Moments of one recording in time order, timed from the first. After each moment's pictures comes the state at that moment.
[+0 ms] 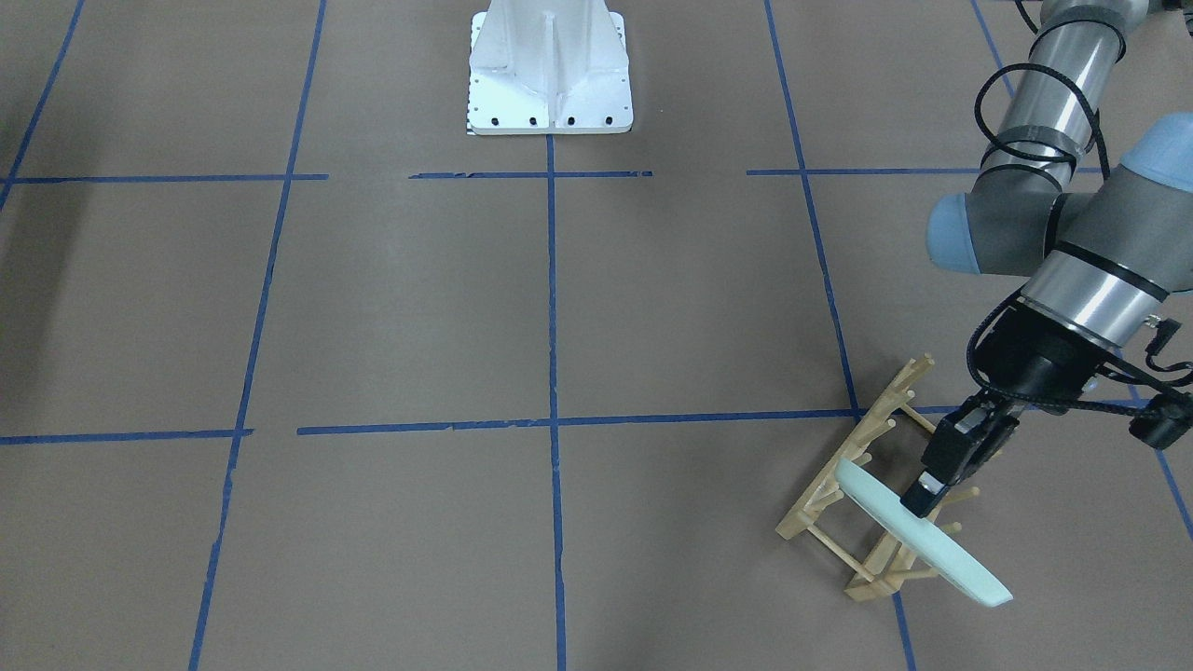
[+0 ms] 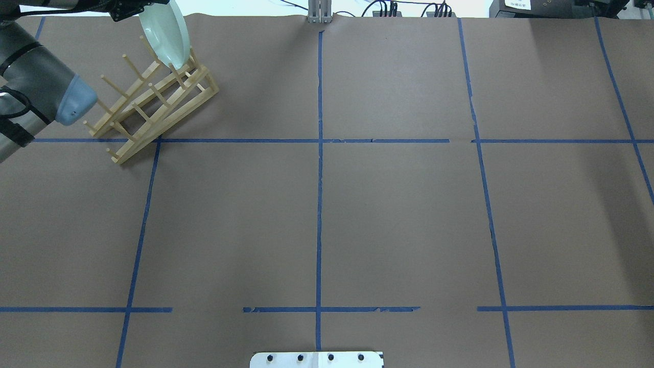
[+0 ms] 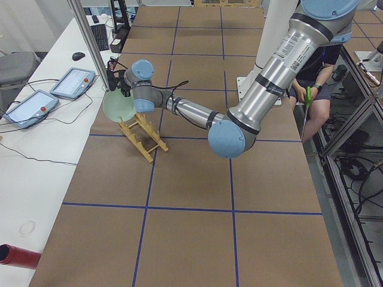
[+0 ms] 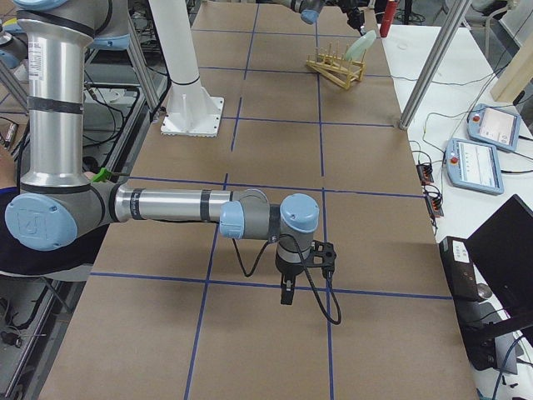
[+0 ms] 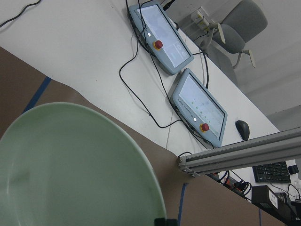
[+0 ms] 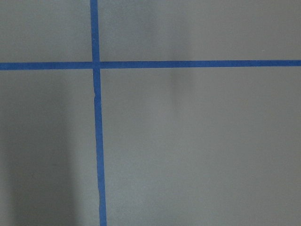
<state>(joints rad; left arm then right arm) -1.11 -2.16 -1.32 -2.65 -2.02 -1.63 1.55 -1.66 1.68 -1.60 2.19 0.06</state>
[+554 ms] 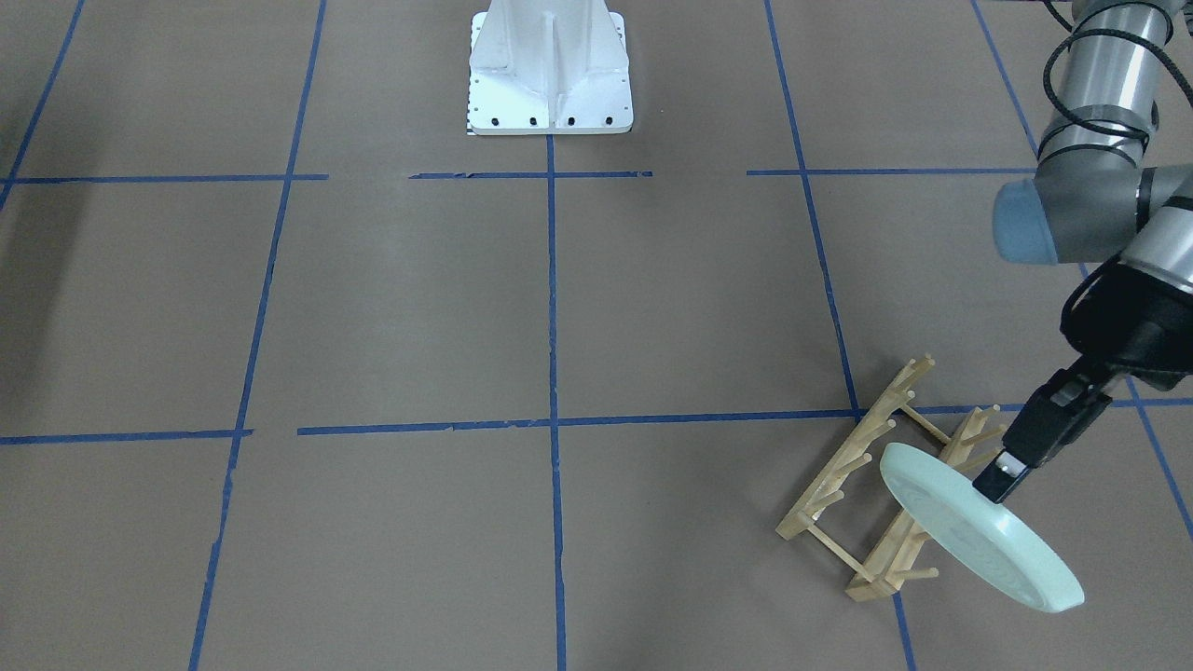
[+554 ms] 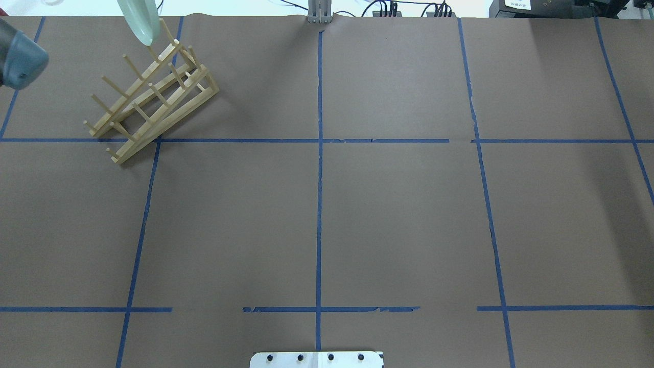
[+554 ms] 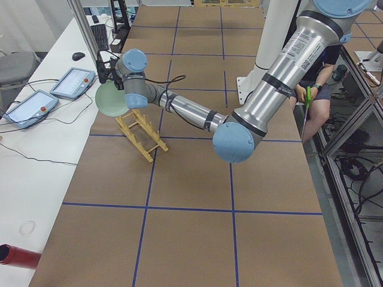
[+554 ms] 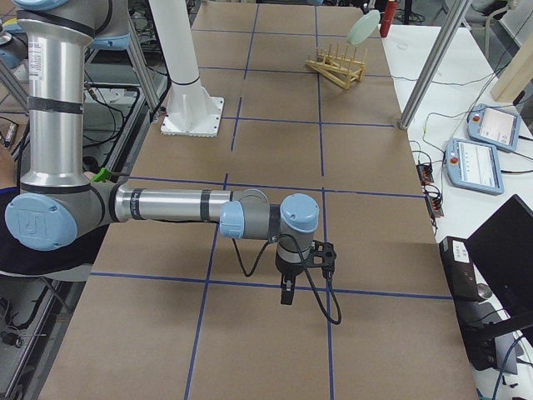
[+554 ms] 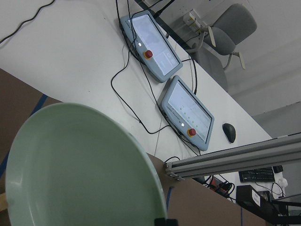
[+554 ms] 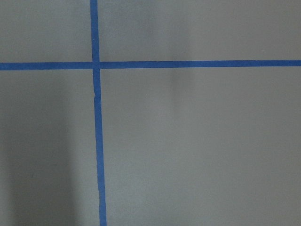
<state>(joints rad) -1.26 -2.14 -1.41 -2.61 -2.22 -1.63 1.55 -1.66 1.68 -1.60 2.19 0.06</state>
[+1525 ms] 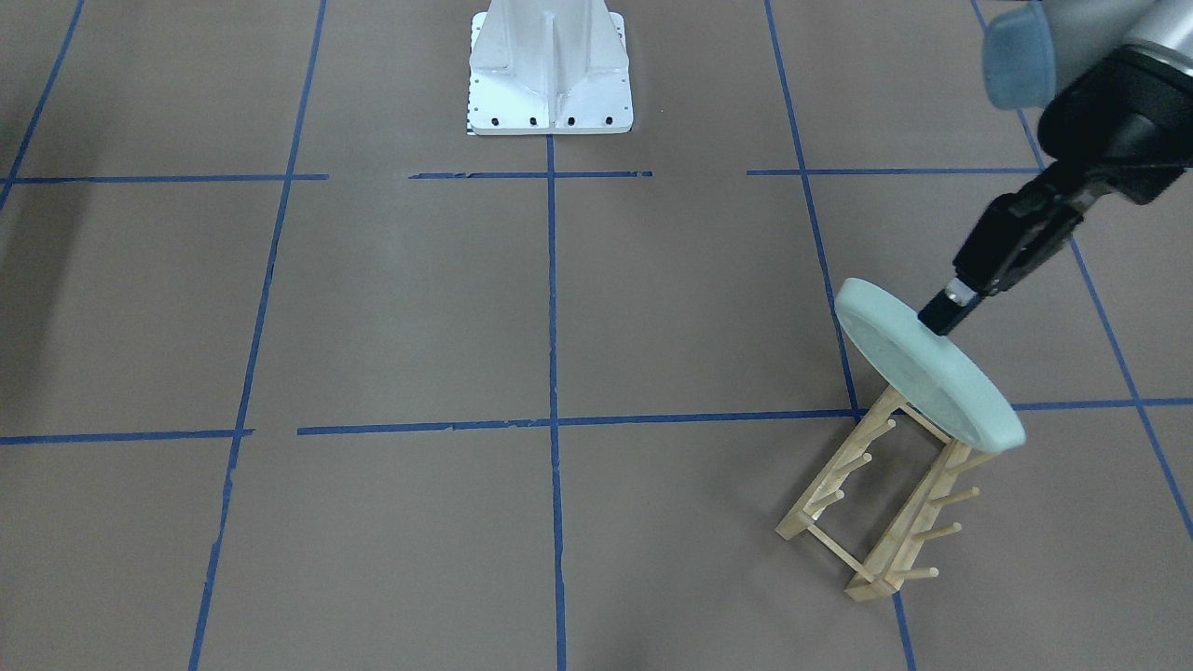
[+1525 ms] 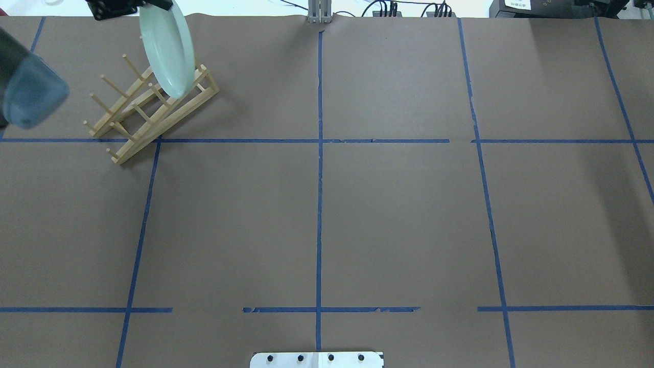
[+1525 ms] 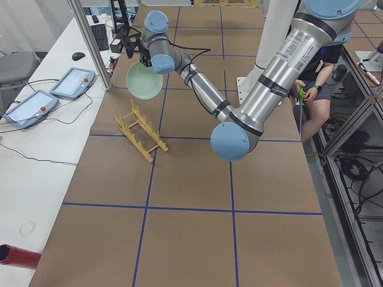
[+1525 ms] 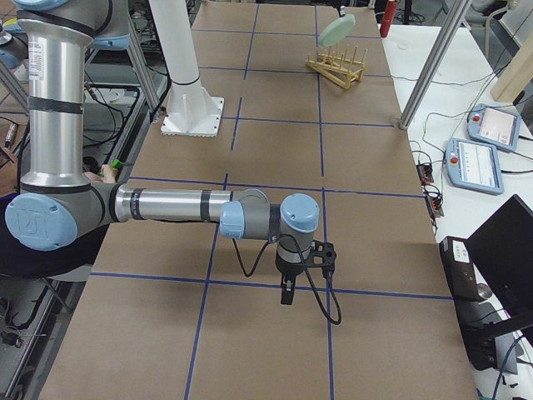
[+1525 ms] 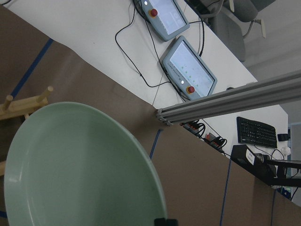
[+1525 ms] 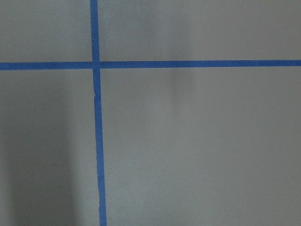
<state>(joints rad) -1.06 -2.14 -1.81 -2.01 -2.18 -1.60 1.55 -1.66 1.68 -1.60 2.19 0.06</state>
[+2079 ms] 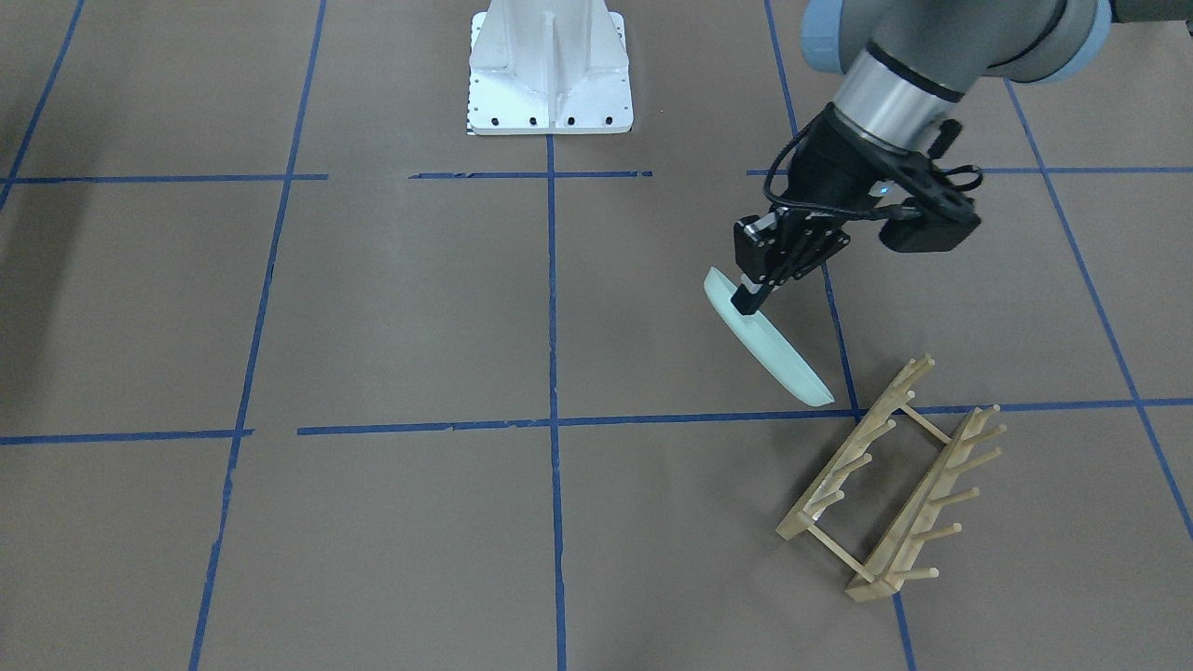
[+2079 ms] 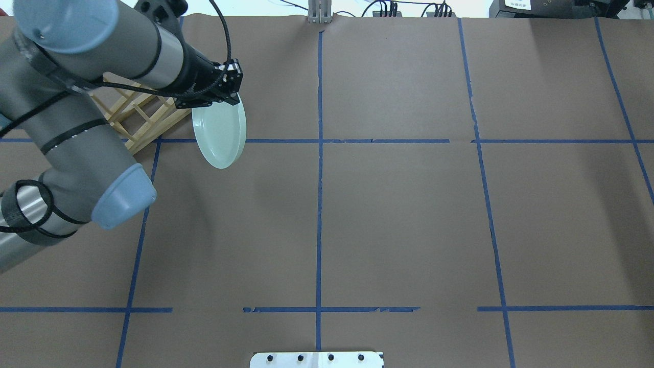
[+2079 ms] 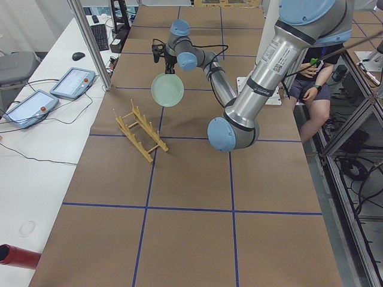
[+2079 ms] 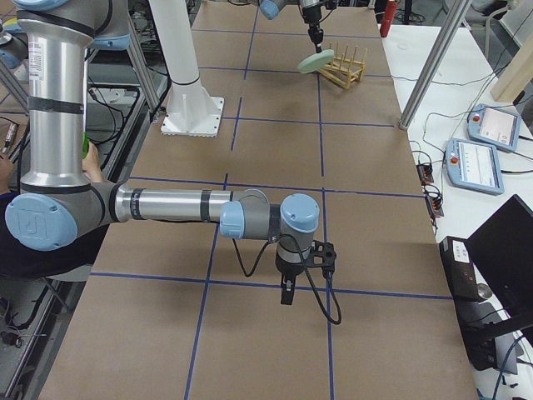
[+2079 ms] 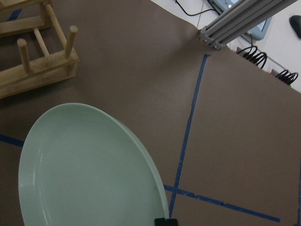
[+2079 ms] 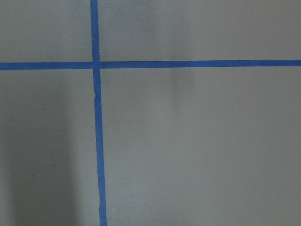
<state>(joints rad) -0.77 -2.19 -1.86 -1.69 -1.92 -1.41 1.55 -1.66 1.68 -1.60 2.19 0.06</state>
